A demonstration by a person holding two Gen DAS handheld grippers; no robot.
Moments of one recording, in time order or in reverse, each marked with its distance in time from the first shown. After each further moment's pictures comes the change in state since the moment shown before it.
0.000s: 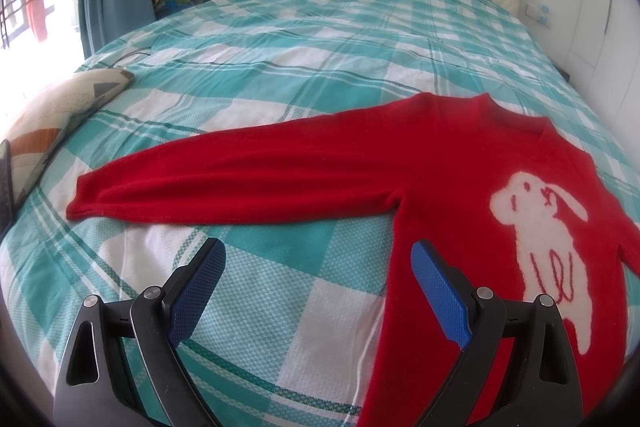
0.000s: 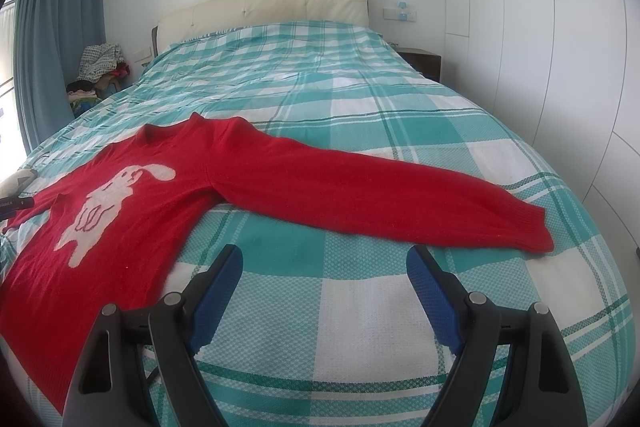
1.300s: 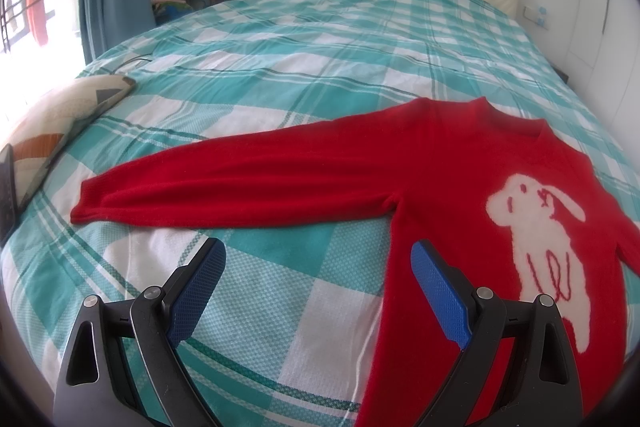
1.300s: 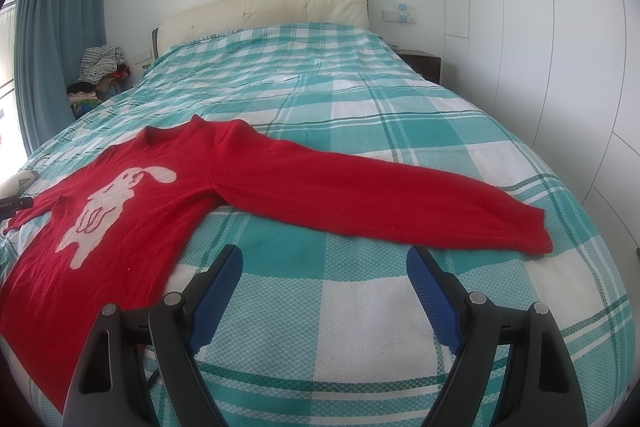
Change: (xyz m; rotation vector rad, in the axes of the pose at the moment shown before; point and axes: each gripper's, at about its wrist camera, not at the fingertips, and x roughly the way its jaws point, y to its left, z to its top) left arm -0.005 0.002 0.003 0.008 -0.019 0.008; right arm -0.002 -0.001 0.000 0.003 -0.007 0.004
